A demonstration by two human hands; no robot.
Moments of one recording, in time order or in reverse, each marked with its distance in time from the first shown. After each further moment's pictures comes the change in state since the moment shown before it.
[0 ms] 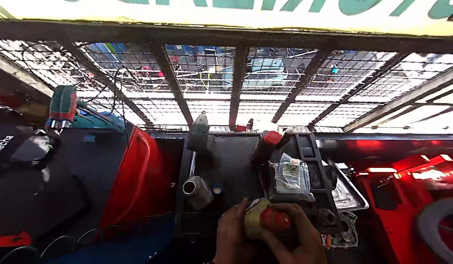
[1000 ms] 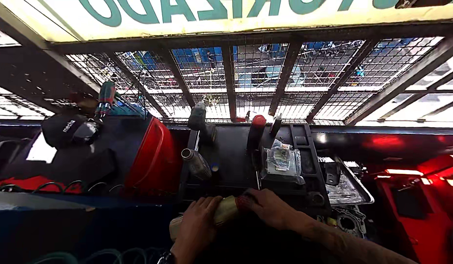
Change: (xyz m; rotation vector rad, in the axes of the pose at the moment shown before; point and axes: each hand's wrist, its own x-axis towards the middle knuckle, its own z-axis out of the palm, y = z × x) left_hand -0.065 0.045 -0.062 0.553 -0.382 -0.063; right_hand -0.024 0.063 -0.033 0.002 -0.938 0.066
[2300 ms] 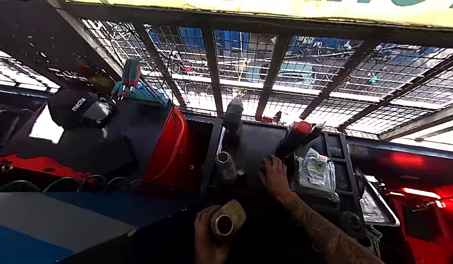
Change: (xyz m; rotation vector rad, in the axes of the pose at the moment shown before) left_hand -0.047 -0.088 0.038 -0.634 0.479 -0.290; right_hand 0.189 0.072 0.049 -0.562 0.589 0.146
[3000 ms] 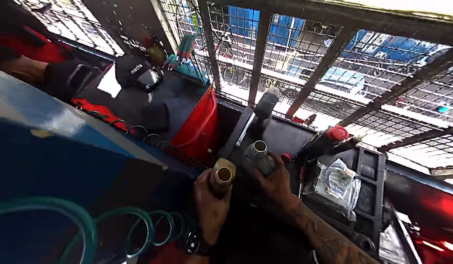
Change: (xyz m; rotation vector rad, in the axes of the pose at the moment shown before) left_hand 0.009 0.033 0.012 0.266 0.488 -0.203; right_hand -0.029 -0.066 -0.030 0.632 0.217 -0.349
